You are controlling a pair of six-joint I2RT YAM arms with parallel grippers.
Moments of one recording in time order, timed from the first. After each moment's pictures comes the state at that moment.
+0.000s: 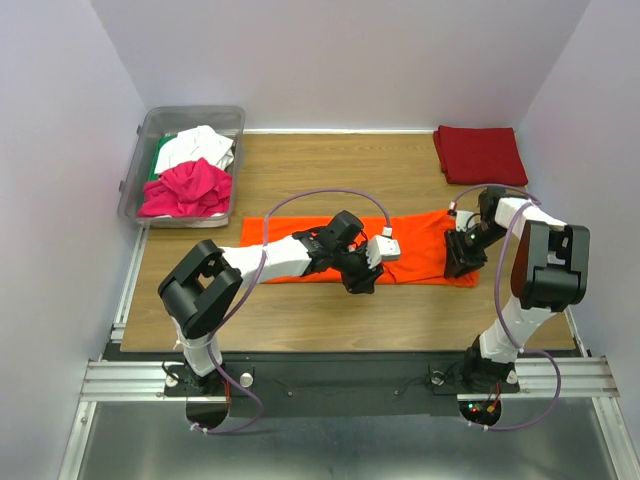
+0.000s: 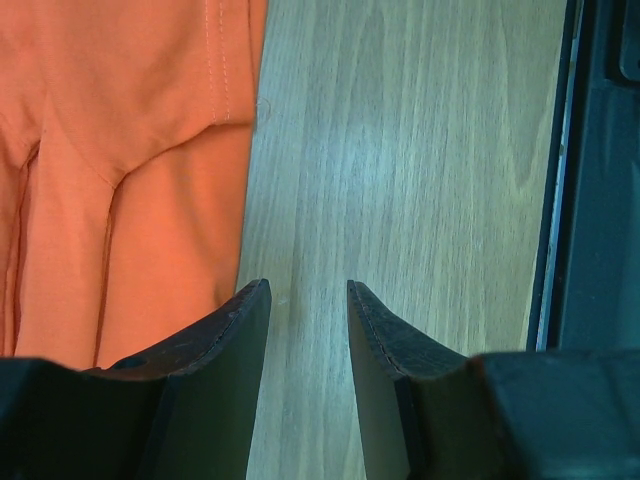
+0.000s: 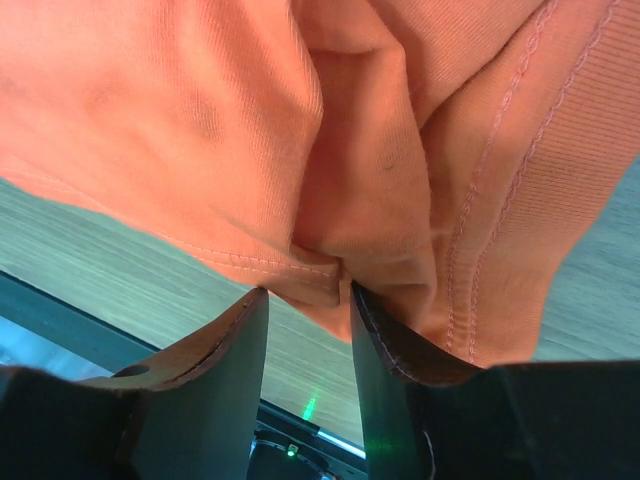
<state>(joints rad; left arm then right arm) -0.91 1.75 1.10 -0.17 0.53 0.28 -0.17 1.78 1.11 -0.96 -0.40 -0.34</state>
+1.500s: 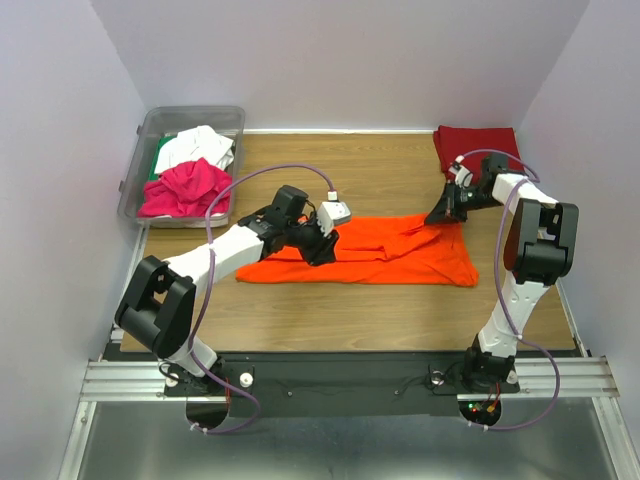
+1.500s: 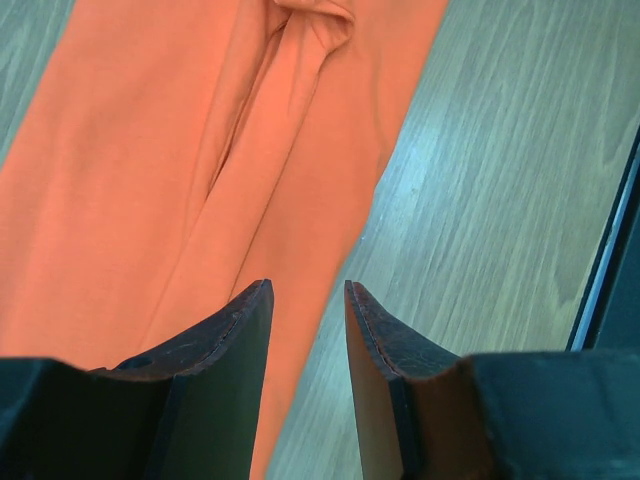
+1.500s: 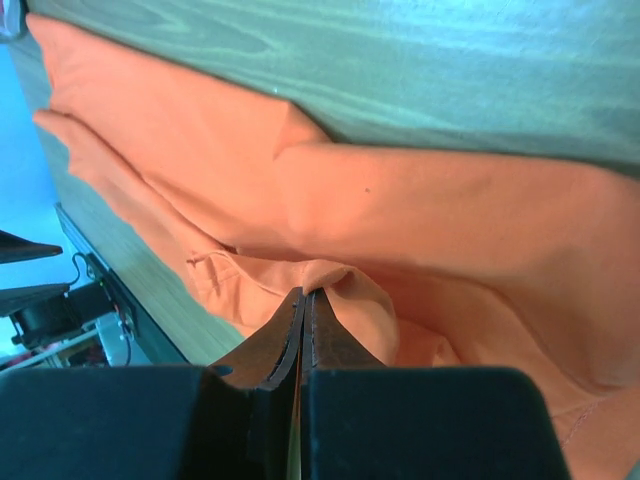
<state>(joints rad) -0.62 1.53 1.00 -0.26 0.55 0.29 -0.17 2.01 1.44 -0.75 -0.85 -0.03</state>
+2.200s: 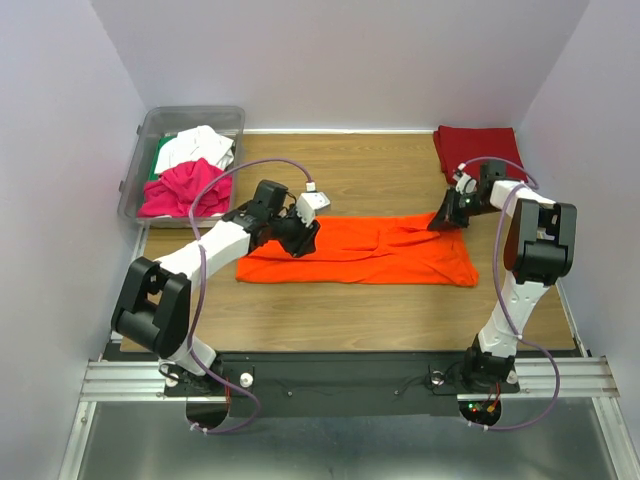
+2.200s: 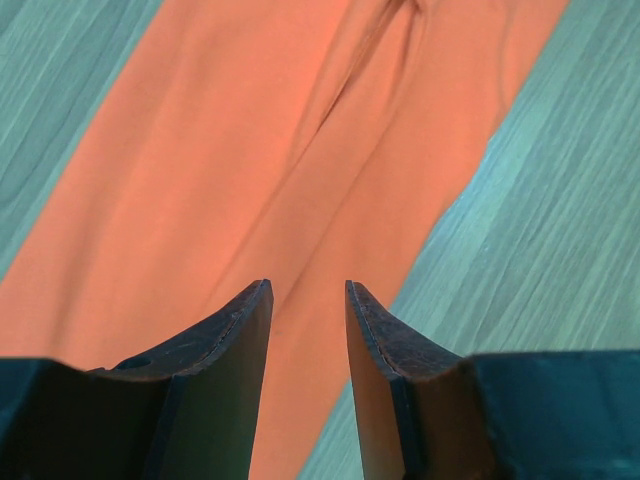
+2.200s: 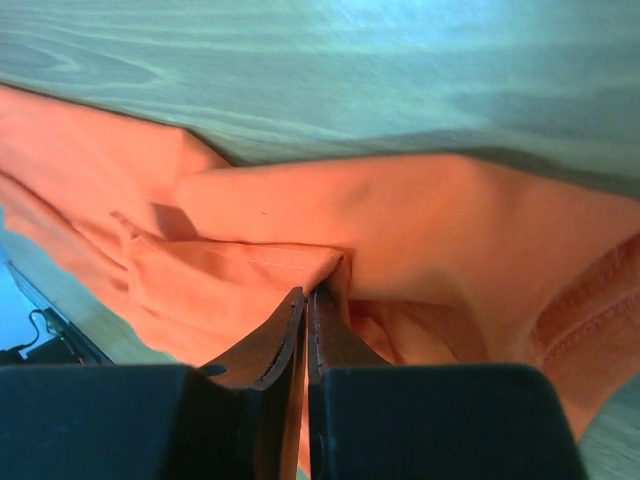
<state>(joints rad) -0.49 1.51 0.99 -0.29 0.48 0.32 -0.17 2.01 1.37 -0.62 -0.71 0.07</state>
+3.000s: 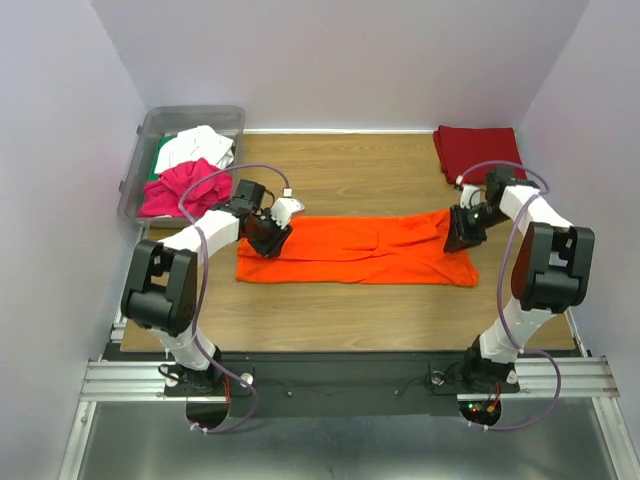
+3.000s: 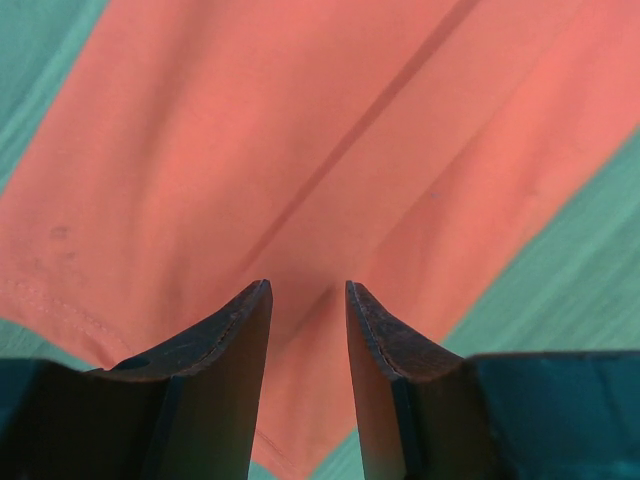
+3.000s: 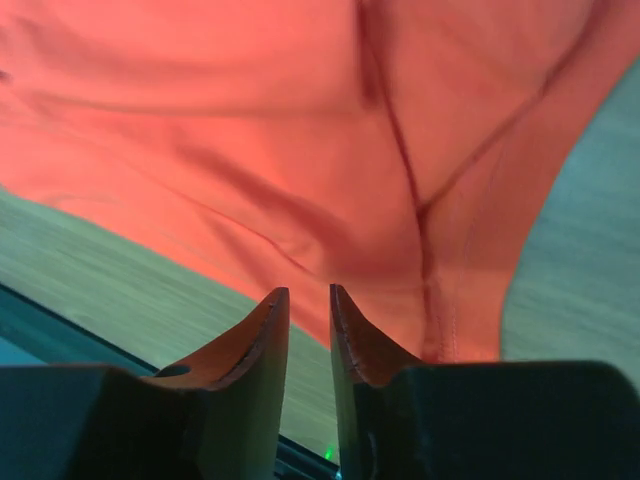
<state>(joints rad) -0.31 1.59 1.00 -0.47 0.37 0.49 -0.17 1.75 1.29 -0.92 -0.51 -0.24</state>
